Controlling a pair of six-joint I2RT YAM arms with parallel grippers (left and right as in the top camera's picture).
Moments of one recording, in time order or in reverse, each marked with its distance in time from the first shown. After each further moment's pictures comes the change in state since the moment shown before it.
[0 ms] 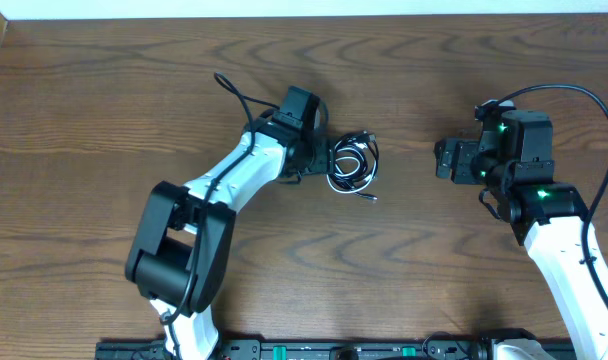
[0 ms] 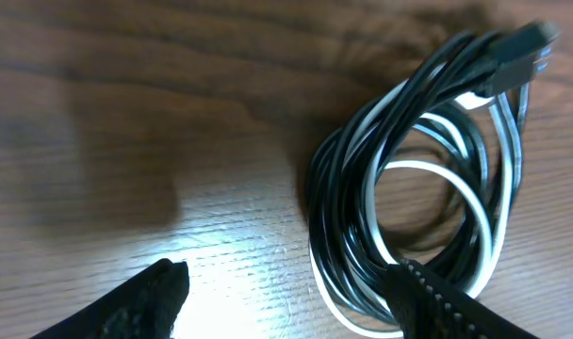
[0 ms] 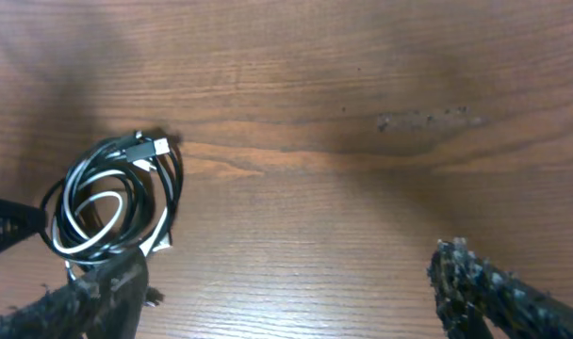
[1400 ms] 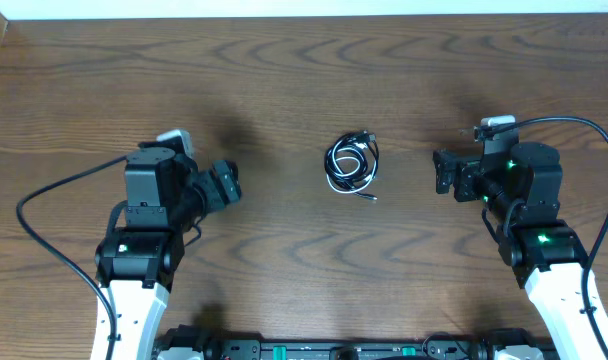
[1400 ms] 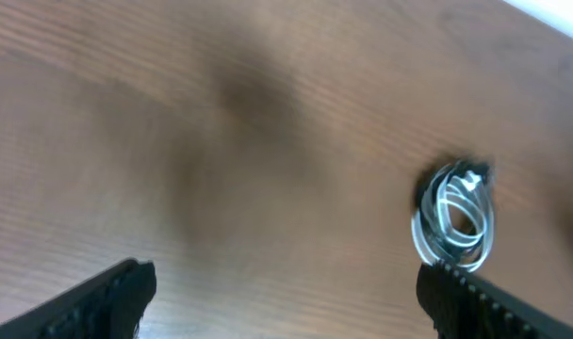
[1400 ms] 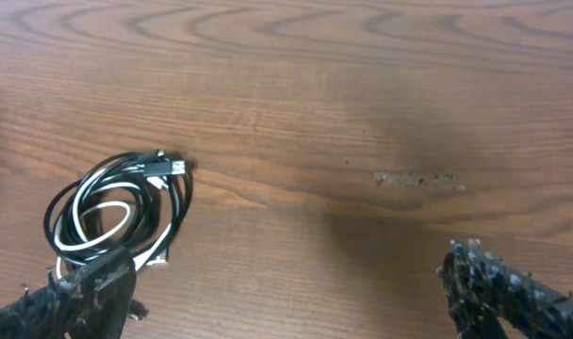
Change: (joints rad) left arm 0.400 -0.957 -0.435 -0.086 -0.076 0.065; right arm 0.000 -0.201 -0.211 0.229 -0.030 -0.132
